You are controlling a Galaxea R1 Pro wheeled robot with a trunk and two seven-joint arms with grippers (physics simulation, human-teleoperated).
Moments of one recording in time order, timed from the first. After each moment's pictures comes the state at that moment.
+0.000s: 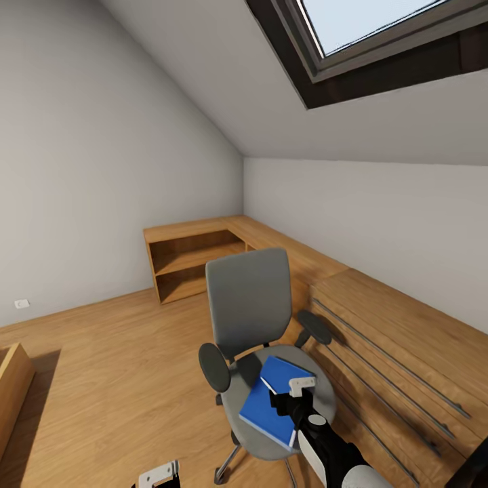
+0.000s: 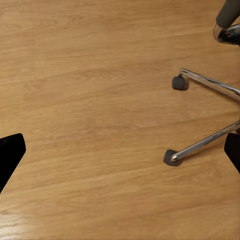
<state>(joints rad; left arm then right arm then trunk) -0.07 -0.05 -0.25 -0.75 0.32 -0.20 0.43 -0.54 0.13 0.12 -0.41 -0.02 -0.06 -0.03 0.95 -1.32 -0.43</state>
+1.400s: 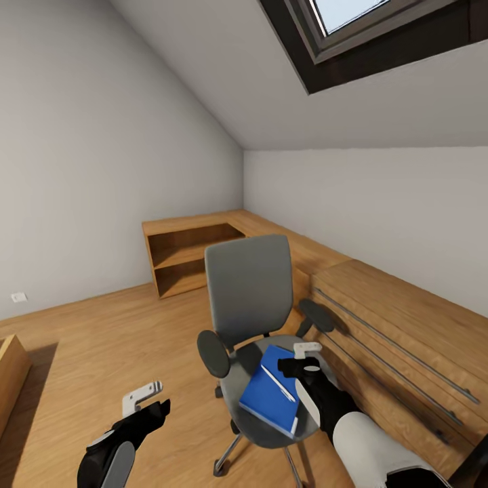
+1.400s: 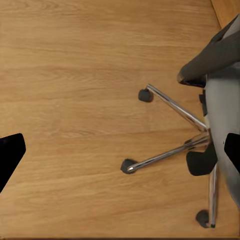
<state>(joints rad) -0.07 -0.05 0.00 -1.51 0.45 0.61 0.42 -0.72 0.12 0.11 -0.43 -0.02 0.20 -0.18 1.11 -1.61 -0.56</state>
